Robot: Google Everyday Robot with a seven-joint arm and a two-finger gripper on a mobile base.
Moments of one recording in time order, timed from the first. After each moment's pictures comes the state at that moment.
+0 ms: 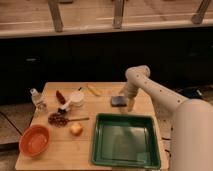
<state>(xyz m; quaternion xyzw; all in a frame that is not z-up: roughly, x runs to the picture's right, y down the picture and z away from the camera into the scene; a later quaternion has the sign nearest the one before) 0.140 0.095 0.930 -0.32 -0.13 -0.12 0.93</state>
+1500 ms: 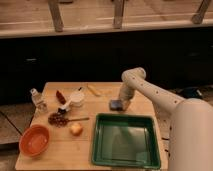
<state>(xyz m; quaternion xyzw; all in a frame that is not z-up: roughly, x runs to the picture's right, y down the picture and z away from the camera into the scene) 0.130 0.093 0.920 -0.31 -0.13 -0.13 0.93</state>
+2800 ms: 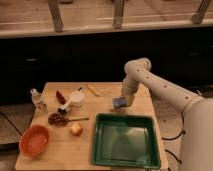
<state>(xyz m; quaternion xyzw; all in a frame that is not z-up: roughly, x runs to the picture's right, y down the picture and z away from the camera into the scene) 0.133 0.062 0.856 -0.30 -0.13 -0.16 0.93</state>
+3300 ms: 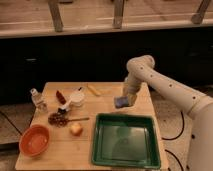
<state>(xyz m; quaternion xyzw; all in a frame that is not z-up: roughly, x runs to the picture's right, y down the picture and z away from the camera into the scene) 0.137 0.060 0.828 -0.30 -0.13 -0.17 0.93</state>
